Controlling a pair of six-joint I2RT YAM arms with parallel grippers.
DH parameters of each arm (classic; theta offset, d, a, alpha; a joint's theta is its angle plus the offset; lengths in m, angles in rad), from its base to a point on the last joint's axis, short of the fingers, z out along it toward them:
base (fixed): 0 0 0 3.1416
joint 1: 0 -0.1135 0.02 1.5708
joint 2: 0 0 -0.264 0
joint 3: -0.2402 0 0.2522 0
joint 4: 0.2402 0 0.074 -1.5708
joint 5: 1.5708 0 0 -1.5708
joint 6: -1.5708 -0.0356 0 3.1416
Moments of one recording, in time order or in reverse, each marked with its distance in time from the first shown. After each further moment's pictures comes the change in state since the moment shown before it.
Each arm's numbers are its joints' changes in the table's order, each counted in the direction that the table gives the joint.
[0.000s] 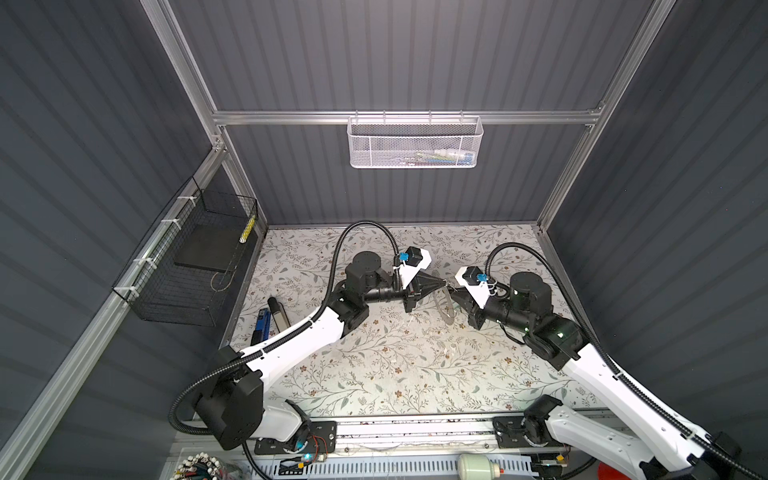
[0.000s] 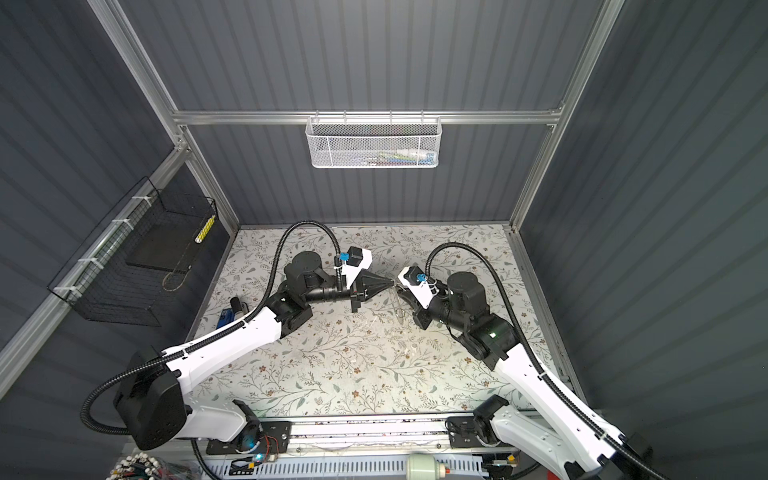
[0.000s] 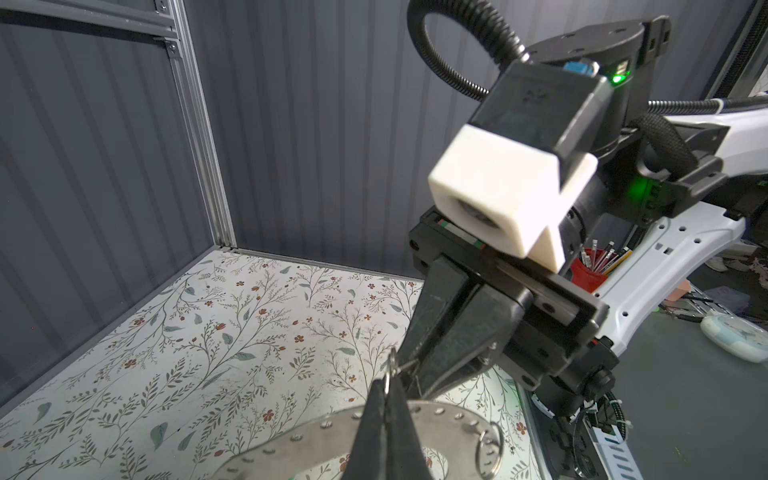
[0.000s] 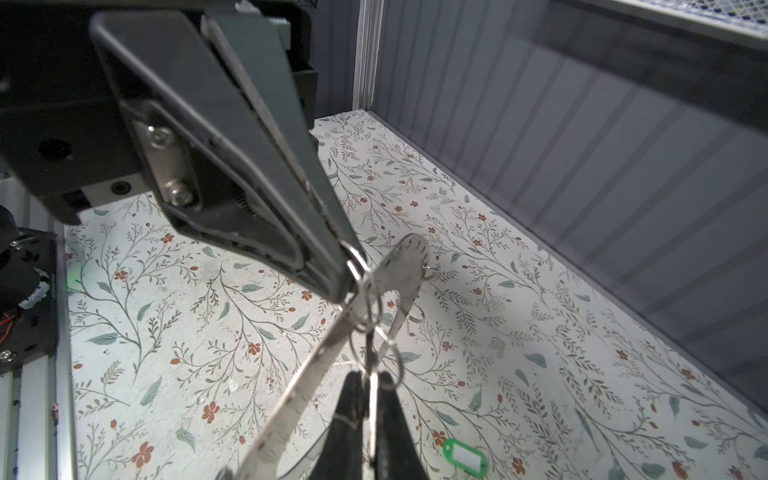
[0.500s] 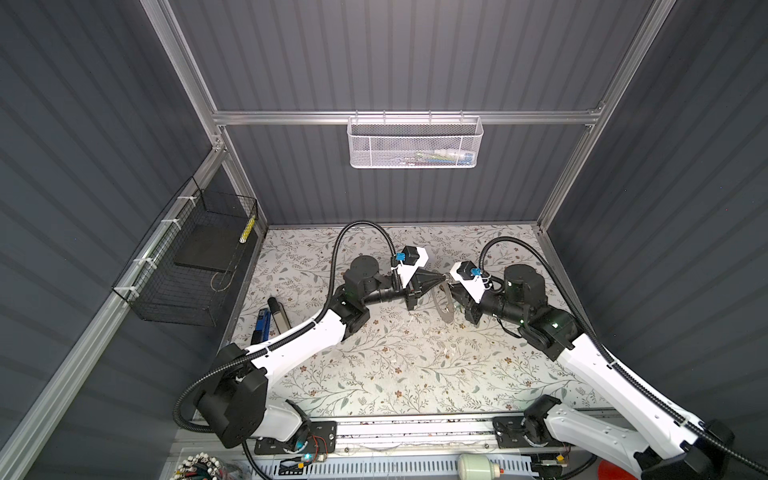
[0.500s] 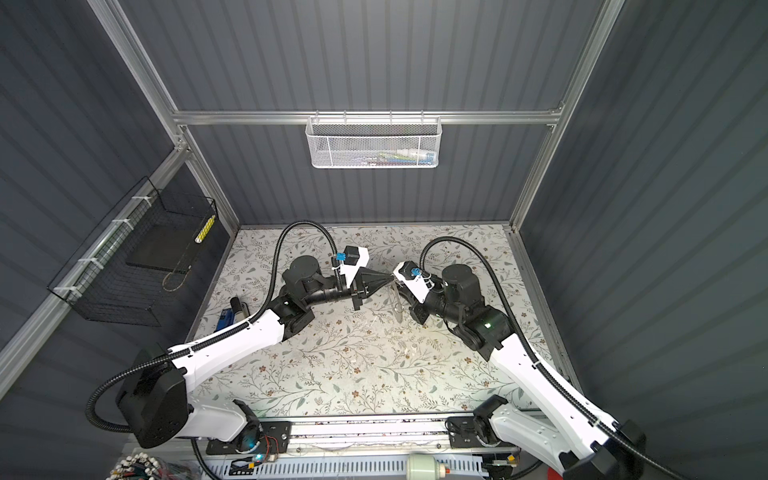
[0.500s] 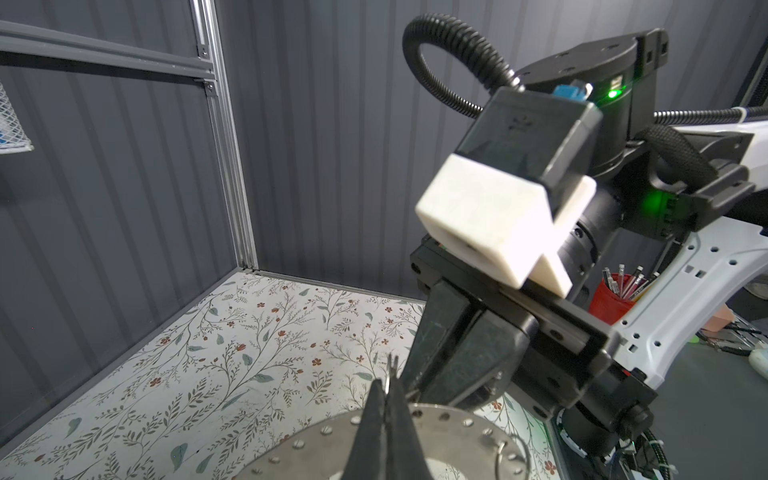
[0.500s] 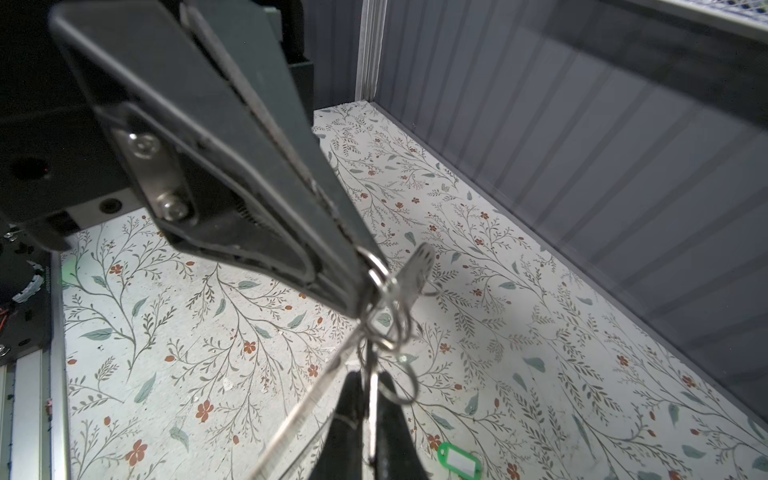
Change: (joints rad) left arm 0.000 0.012 0.056 -0.172 -0.062 0.045; right arm 0.000 0.084 -0.071 0.034 -0.023 0.024
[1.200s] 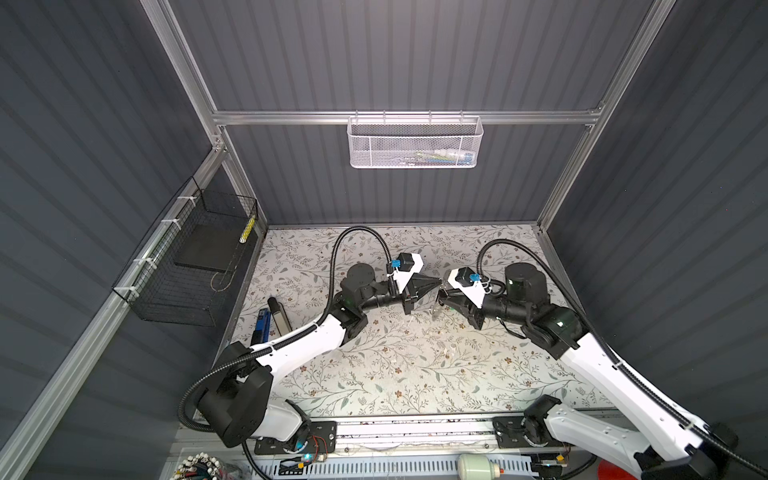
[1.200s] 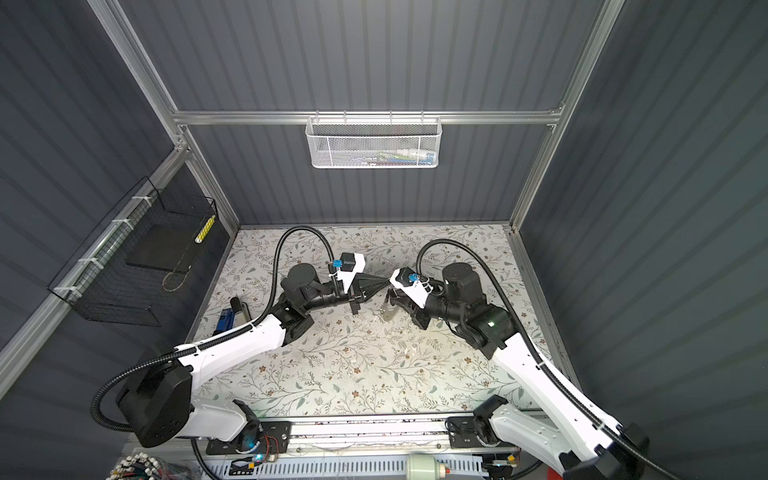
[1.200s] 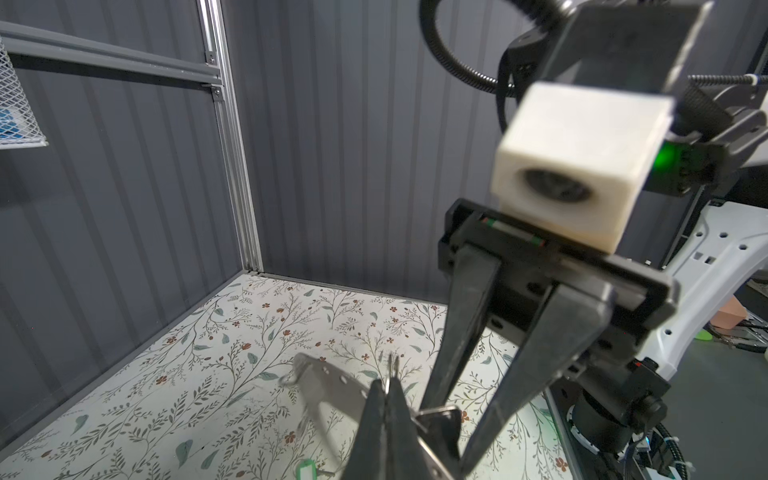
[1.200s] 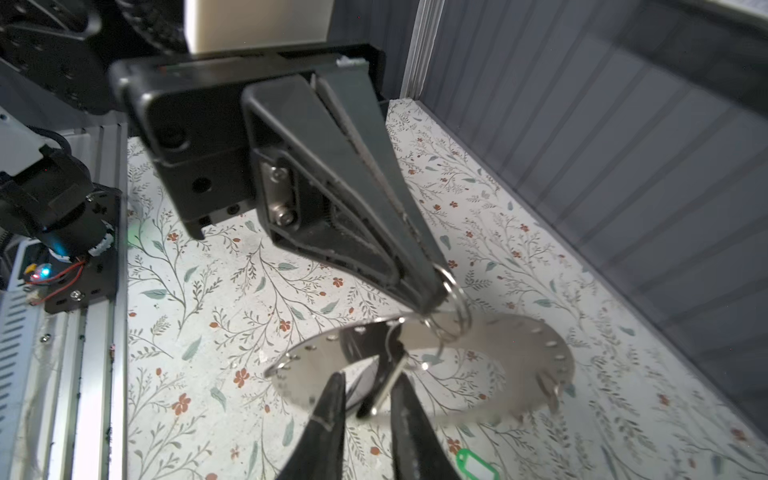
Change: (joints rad) left arm -0.019 0.003 0.082 -0.117 0.009 0.003; right arm 0.006 -0.047 -0.041 0.117 -0.097 0.090
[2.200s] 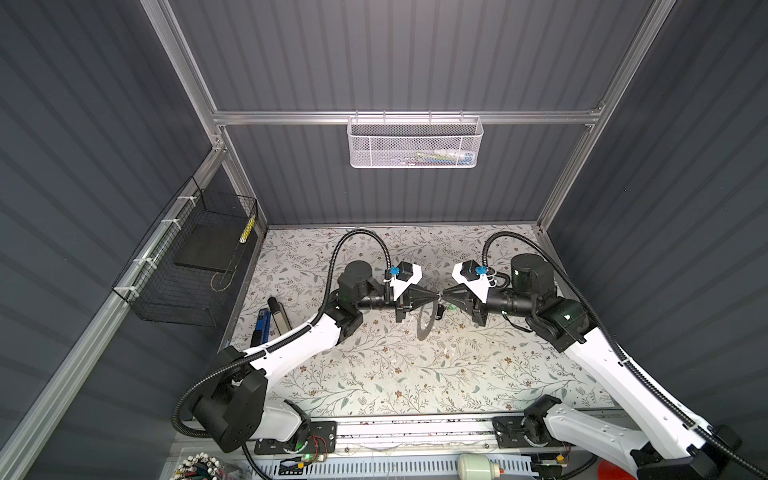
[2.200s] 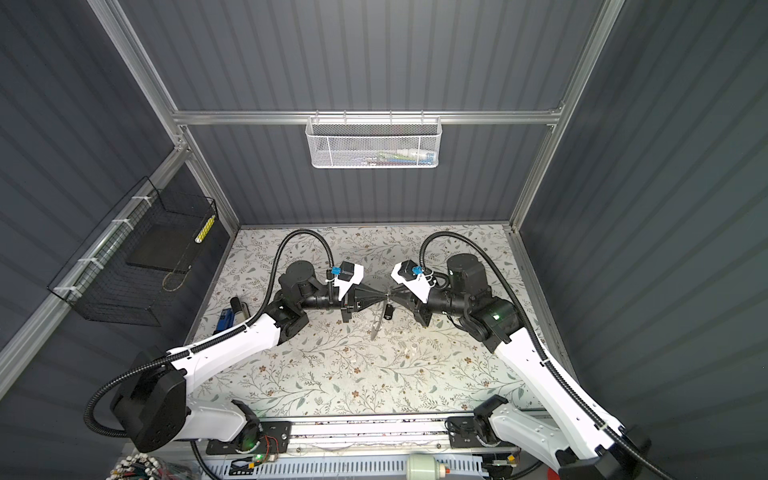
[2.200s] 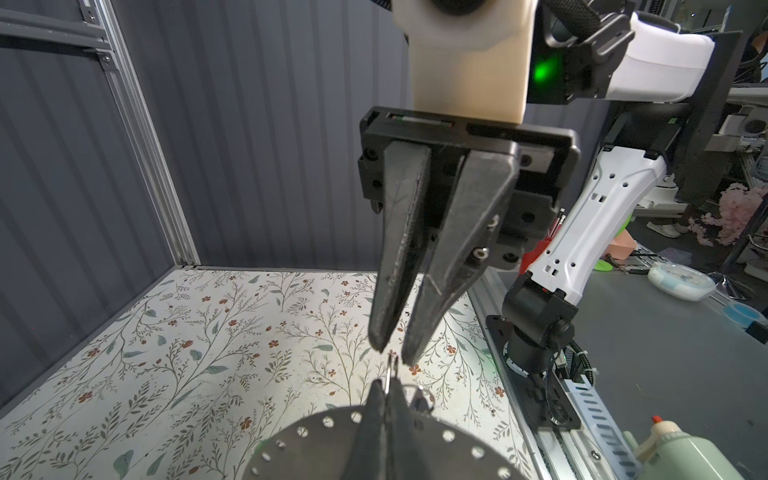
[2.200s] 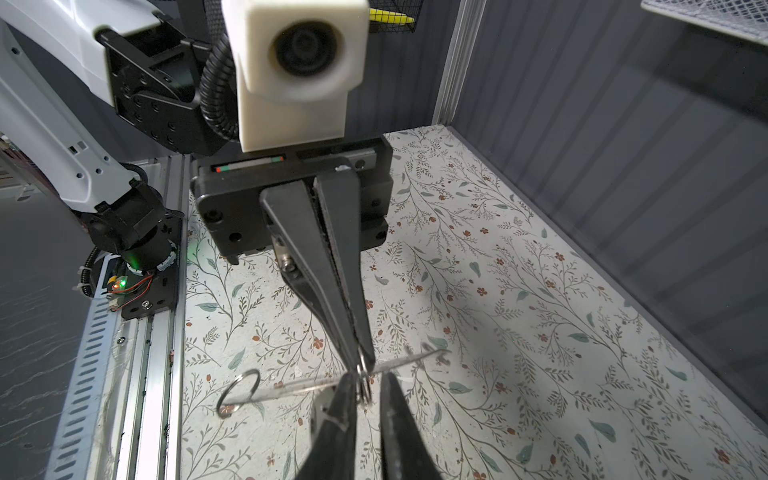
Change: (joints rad) left arm -0.036 -0.030 0.000 0.136 0.234 -0.100; right arm 0.035 0.061 -0.096 0.057 -0.164 -0.021
